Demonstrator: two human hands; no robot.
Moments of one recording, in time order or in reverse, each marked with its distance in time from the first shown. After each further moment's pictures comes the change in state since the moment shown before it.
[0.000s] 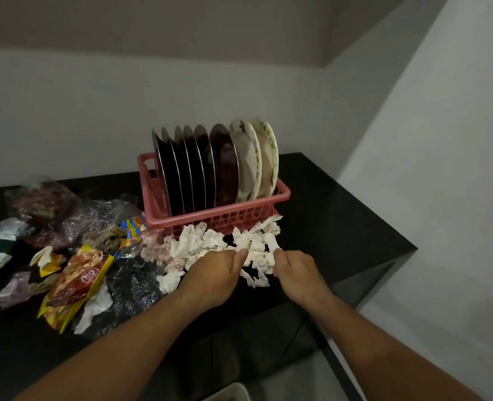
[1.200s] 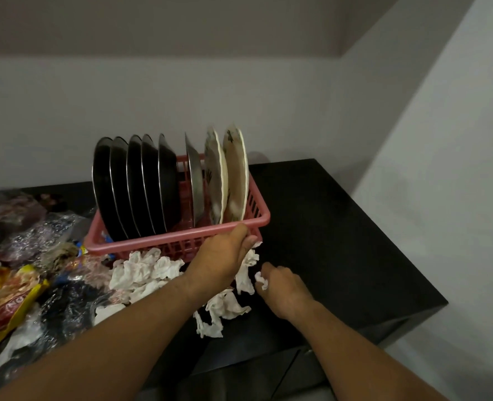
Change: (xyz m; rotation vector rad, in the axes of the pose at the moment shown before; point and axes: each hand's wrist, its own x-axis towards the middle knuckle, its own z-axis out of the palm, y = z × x) left_hand 0.135 0.063 0.051 0.073 0.181 0.085; right_hand 0.130 0.086 -0.026 -0.387 -0.362 -0.050
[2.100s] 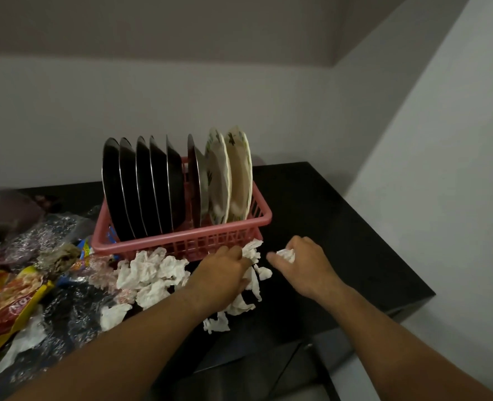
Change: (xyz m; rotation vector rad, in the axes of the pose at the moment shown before) left_hand -0.029 -0.021 0.008 0.463 -0.257 0.156; right_hand -0.032 -0.005 -0.053 0.244 0.302 -0.024
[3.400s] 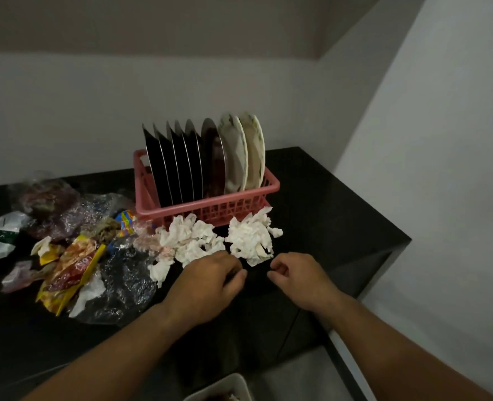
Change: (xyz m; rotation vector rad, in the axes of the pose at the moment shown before) left_hand -0.158 -0.003 -0.047 -0.437 0.171 -0.009; right_hand -0.127 -0.033 0.060 -0.115 -0.065 -0.081
